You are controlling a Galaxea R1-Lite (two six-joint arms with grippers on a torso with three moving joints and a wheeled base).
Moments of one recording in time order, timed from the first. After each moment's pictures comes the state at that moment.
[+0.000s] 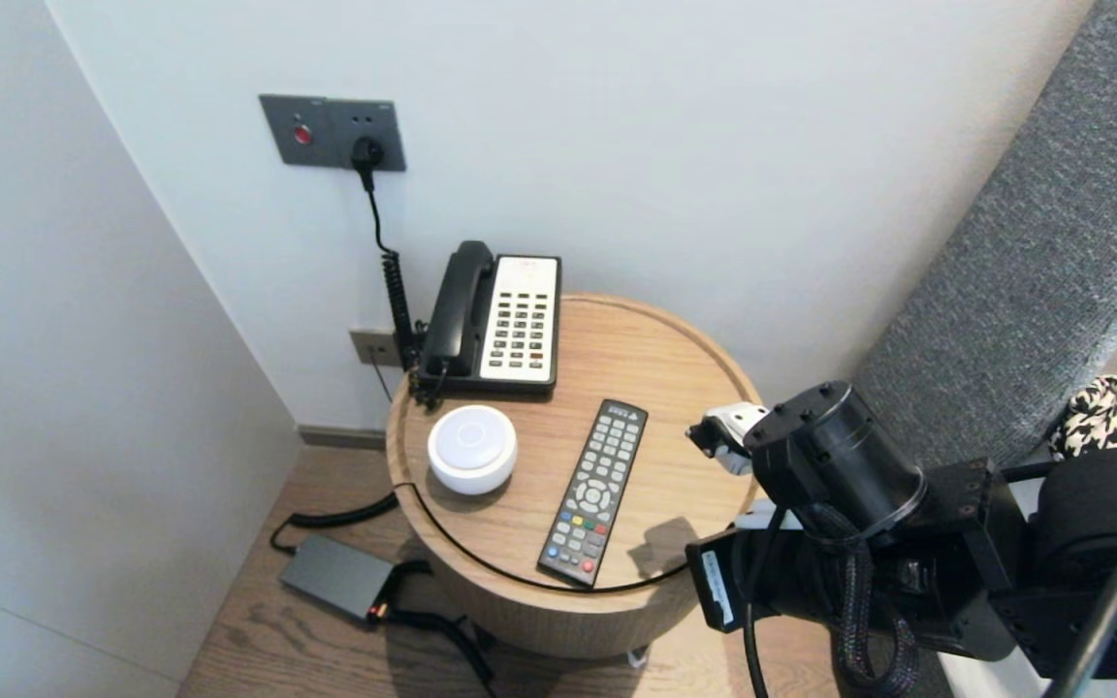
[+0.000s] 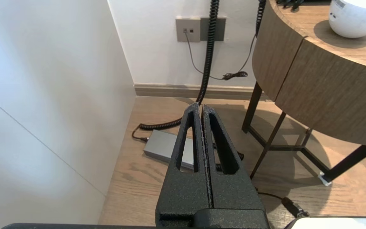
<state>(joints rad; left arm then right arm) 0.00 0.00 0.00 -0.03 0.00 0.05 0.79 1.64 -0.94 0.06 -0.21 0.36</state>
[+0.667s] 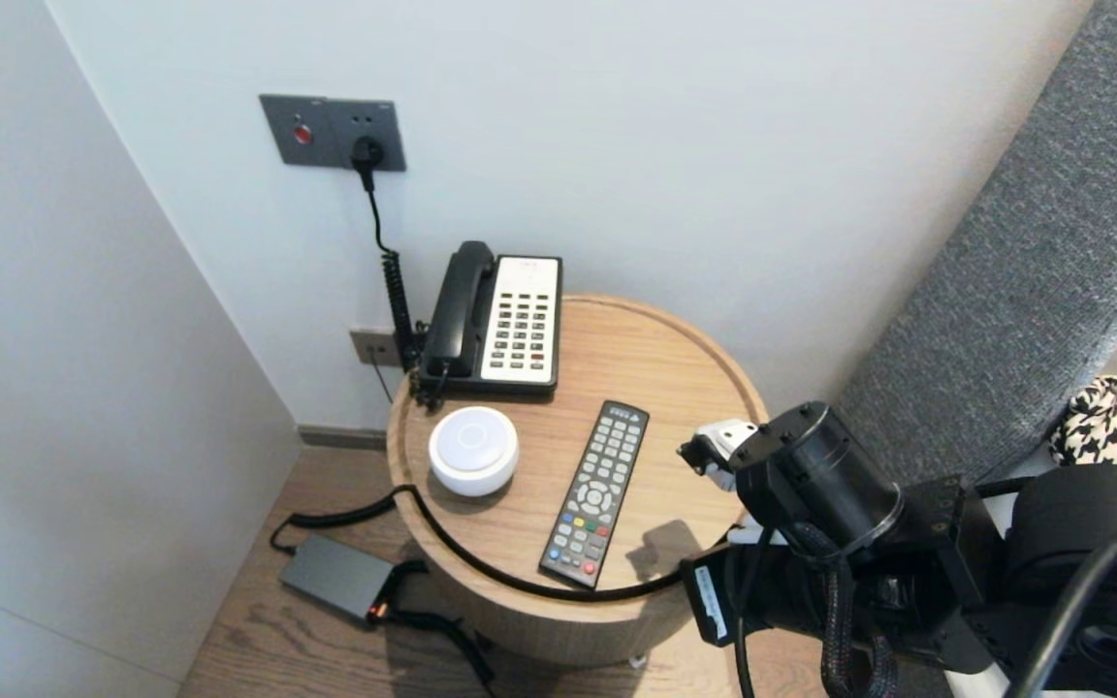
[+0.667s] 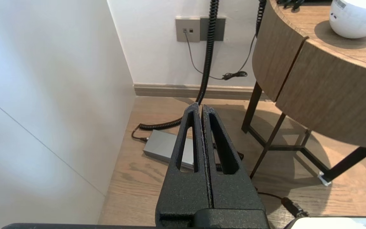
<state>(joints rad) 0.00 0.00 0.00 -0.03 -0.01 0.05 0.80 1.67 -0.89 0.05 -0.20 0.36</state>
